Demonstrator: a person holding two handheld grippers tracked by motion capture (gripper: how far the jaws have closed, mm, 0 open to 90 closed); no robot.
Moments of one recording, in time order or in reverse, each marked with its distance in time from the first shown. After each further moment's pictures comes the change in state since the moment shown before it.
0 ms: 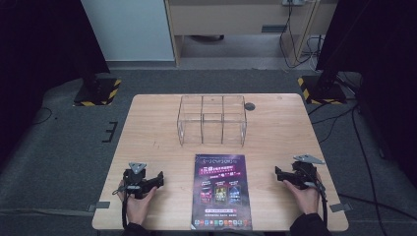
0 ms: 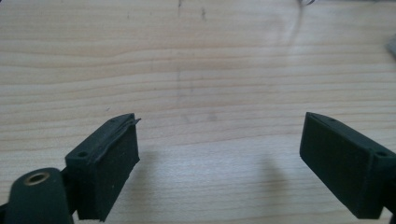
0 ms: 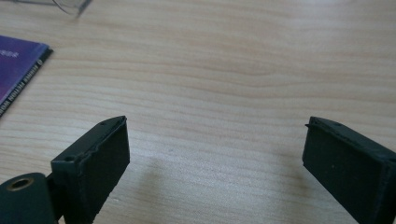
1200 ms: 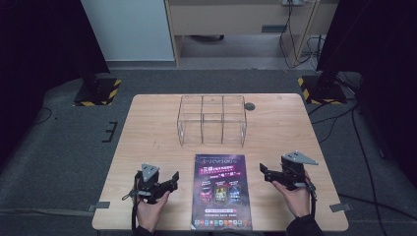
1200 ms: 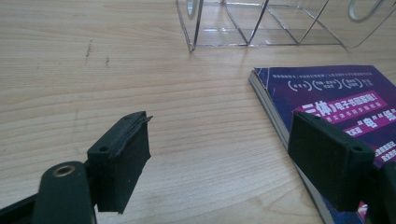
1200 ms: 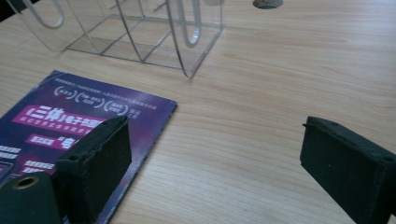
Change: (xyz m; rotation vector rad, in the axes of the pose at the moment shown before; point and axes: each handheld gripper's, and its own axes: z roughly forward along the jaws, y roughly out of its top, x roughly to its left) left arm -0.053 0.008 -0.033 -0.116 -0.179 0.034; right arm 0.054 0.027 -0.034 -0.138 0.176 -0.045
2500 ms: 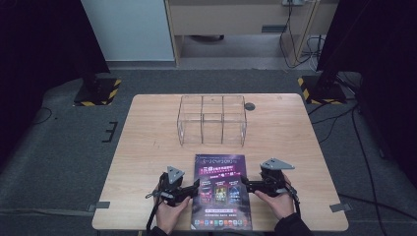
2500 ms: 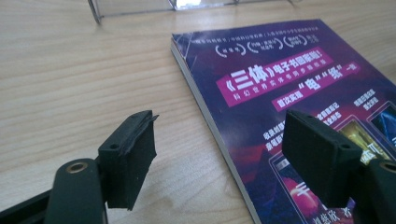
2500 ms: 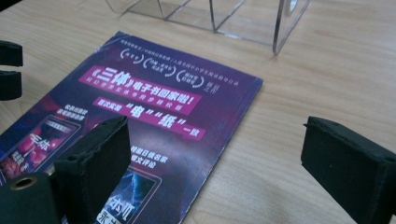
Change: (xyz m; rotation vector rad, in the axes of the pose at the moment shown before) left arm -0.049 -0.013 0.029 0.100 -0.110 0.101; right arm 0.049 -0.015 0.021 0.079 0.141 -0.082
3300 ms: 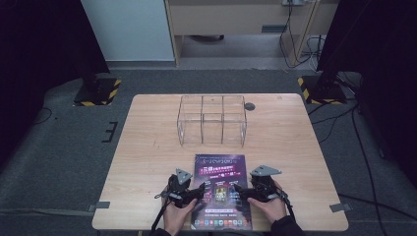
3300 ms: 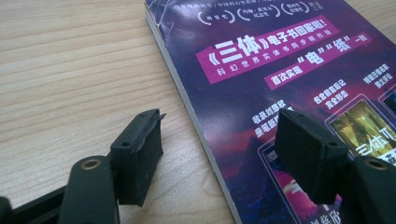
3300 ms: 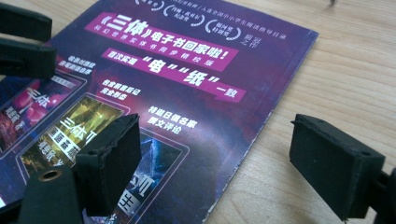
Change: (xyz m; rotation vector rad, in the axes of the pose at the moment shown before) left arm -0.013 -0.009 0.021 0.056 -0.004 0.009; right arm 0.016 -0.021 0.023 0.103 0.043 -0.044
